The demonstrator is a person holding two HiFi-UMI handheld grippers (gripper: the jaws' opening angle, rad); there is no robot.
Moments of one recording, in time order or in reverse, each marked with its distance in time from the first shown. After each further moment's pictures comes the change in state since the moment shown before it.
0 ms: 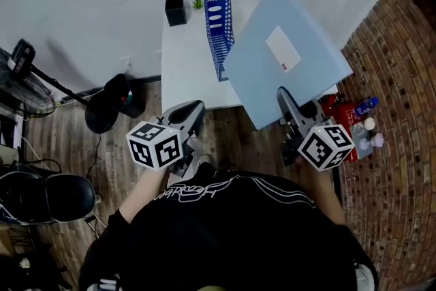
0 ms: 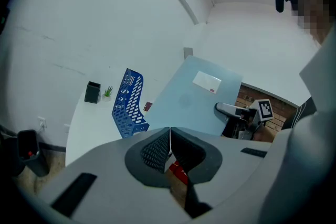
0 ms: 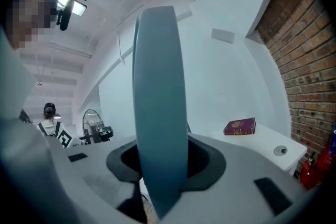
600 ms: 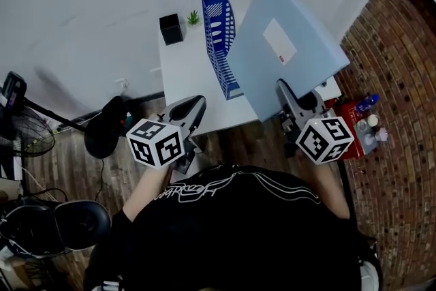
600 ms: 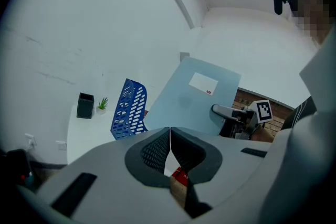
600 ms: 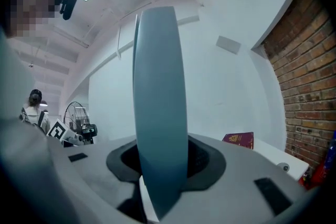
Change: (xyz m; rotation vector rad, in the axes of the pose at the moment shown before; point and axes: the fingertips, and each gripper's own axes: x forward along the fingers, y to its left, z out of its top) left arm 0.023 0.063 0.064 0.056 -0.025 -0.103; right arm 0.075 0.009 0.023 -0.103 -0.057 -0.121
